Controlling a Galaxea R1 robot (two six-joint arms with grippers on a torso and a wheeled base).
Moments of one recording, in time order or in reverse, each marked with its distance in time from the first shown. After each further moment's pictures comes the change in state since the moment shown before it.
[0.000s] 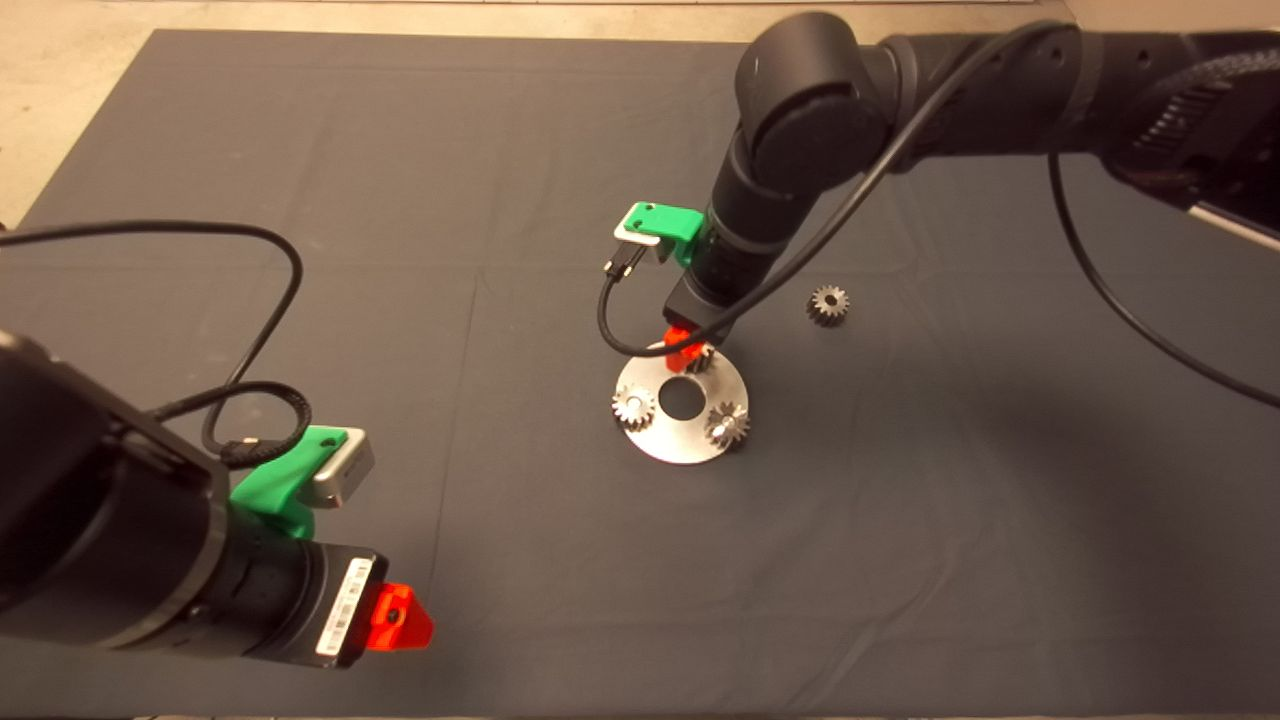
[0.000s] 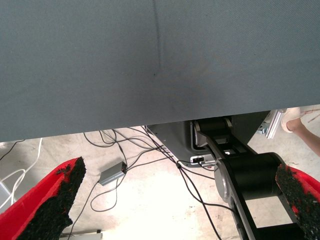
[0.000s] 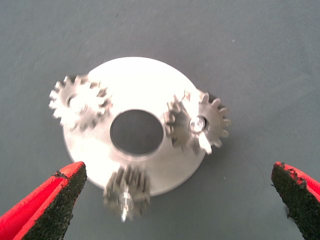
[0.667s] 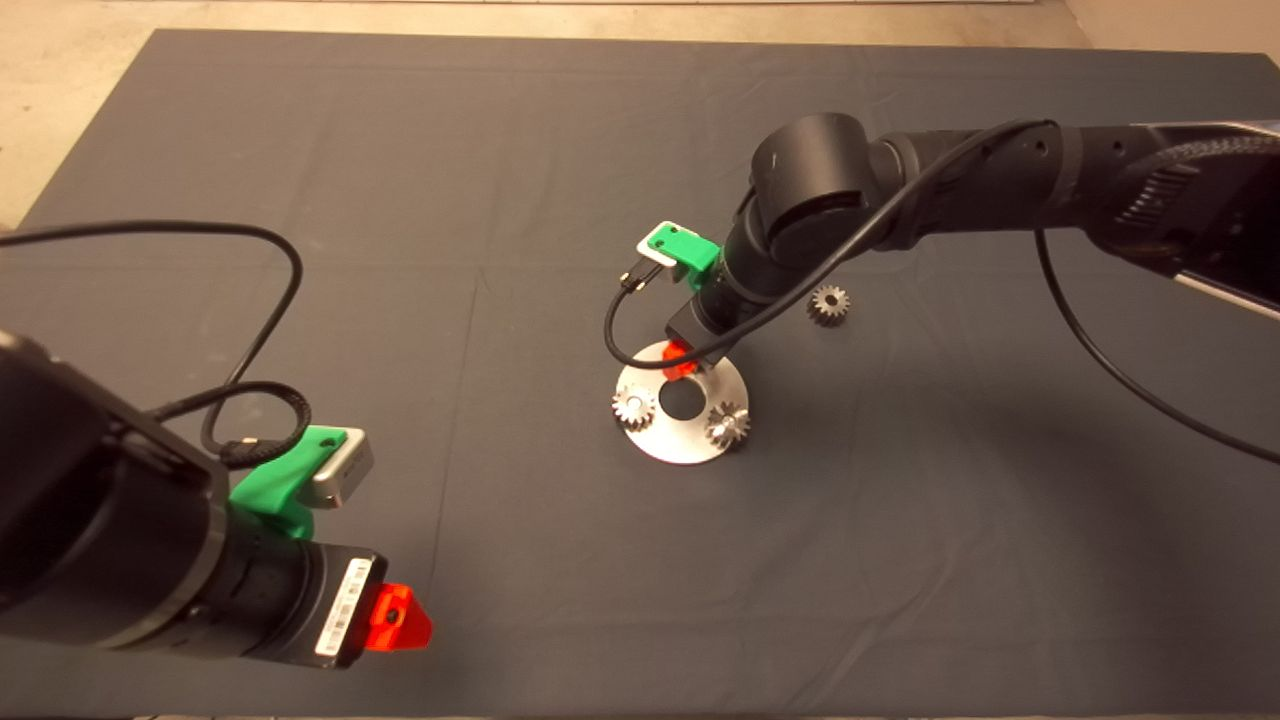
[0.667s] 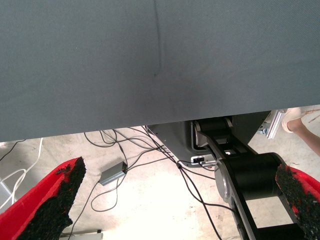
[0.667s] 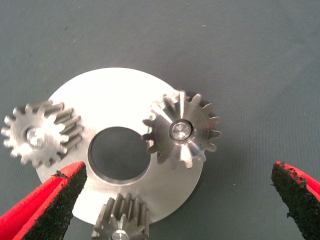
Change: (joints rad) left arm 0.000 0.000 0.000 0.000 0.002 0.000; right arm -0.079 -0.038 0.032 -0.154 0.009 0.207
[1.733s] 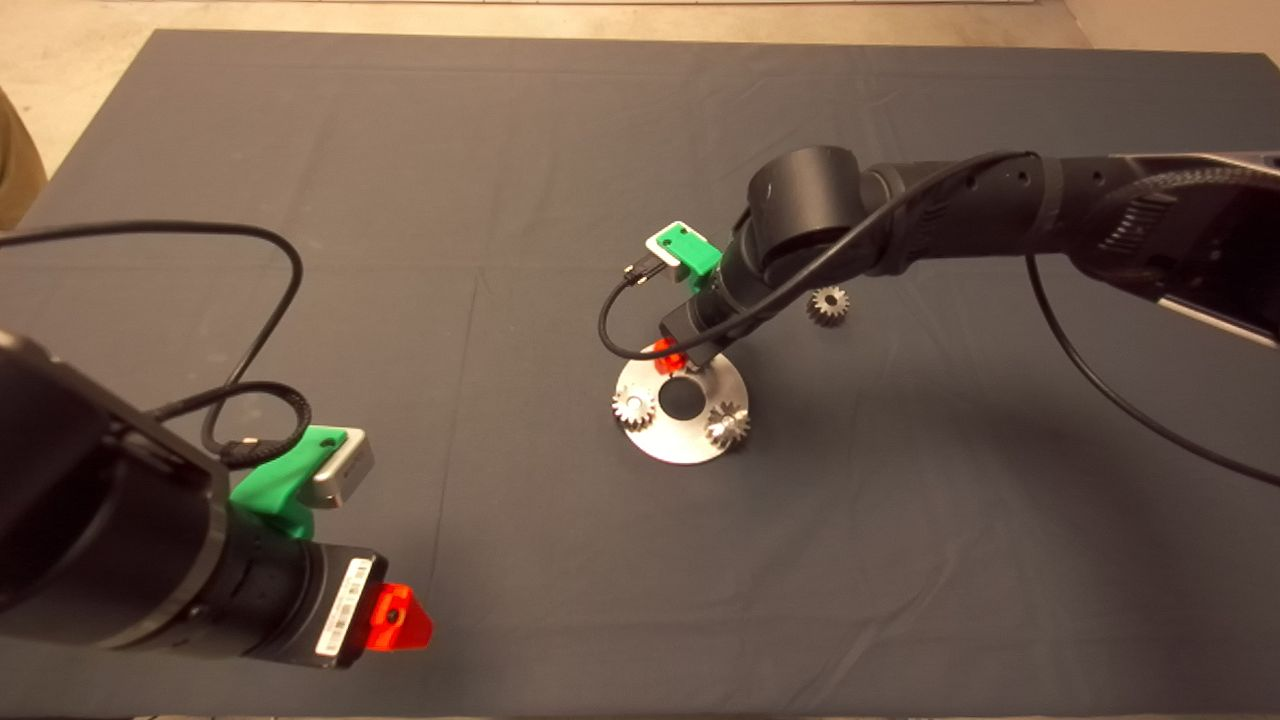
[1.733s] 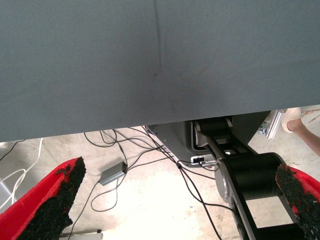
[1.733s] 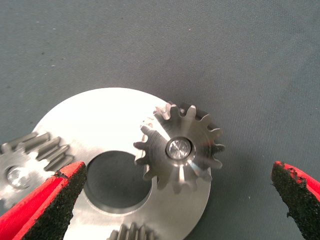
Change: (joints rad) left arm 0.000 0.000 0.000 0.000 0.000 0.000; right arm -0.059 0.000 -0.001 -0.118 0.002 0.127
